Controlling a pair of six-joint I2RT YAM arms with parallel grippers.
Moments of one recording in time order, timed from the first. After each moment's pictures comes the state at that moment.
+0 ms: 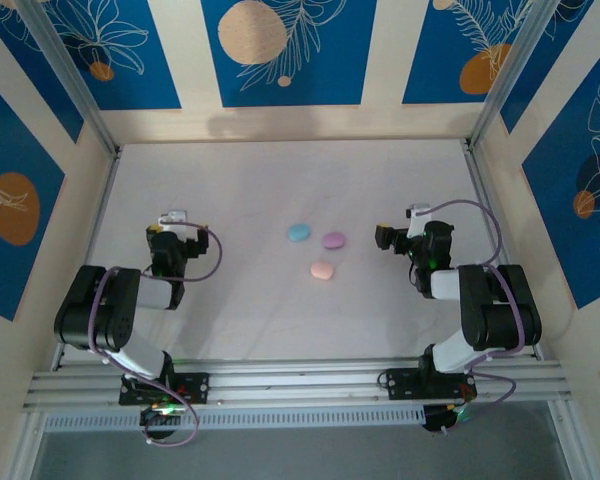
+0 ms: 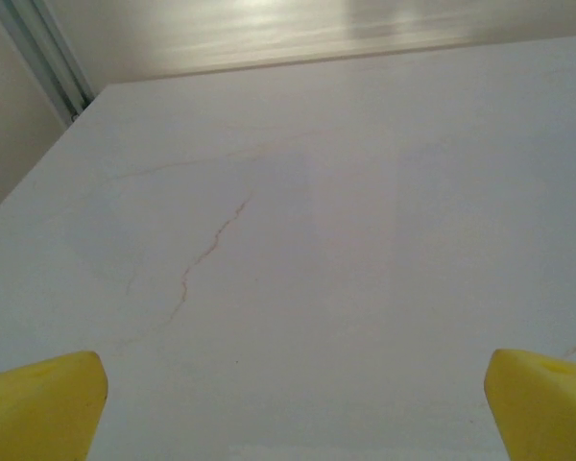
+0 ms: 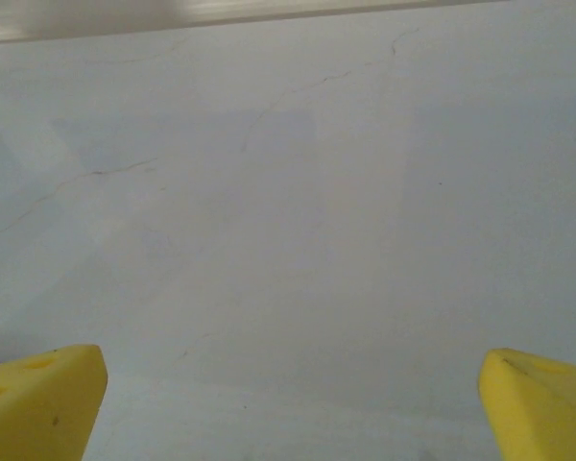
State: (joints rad) left arm -0.09 1.57 0.36 0.89 -0.20 0.05; right arm 0.00 1.53 0.40 0.71 -0.20 0.06
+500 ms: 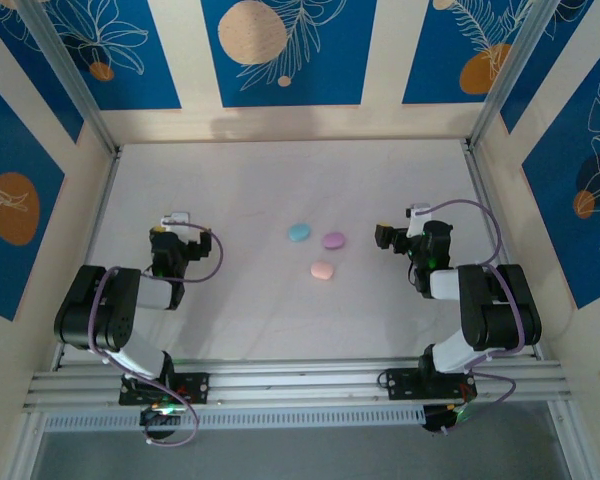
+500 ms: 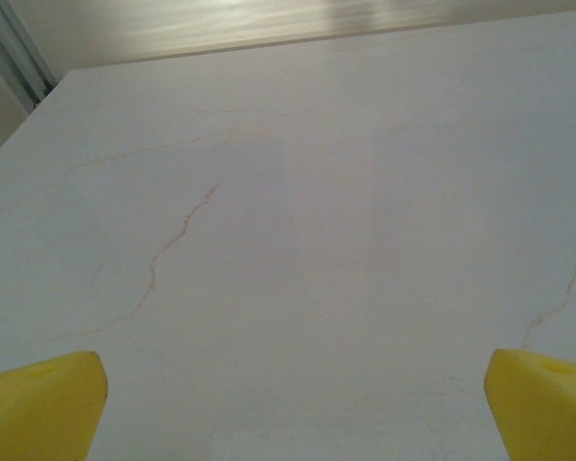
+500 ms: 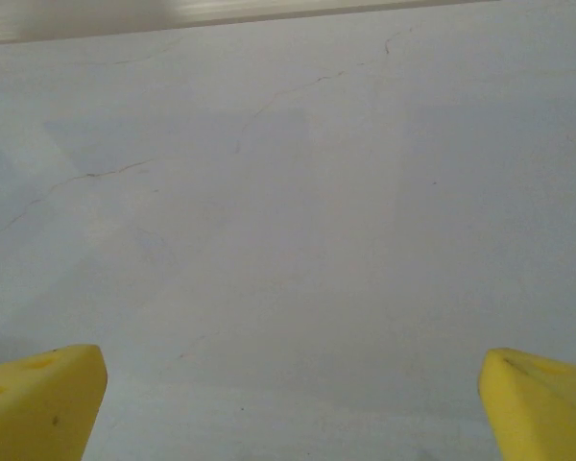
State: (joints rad) left arm -0.09 1.57 0.36 0.87 -0.15 0.05; right arm 0.00 1.53 0.40 0.71 -0.18 0.06
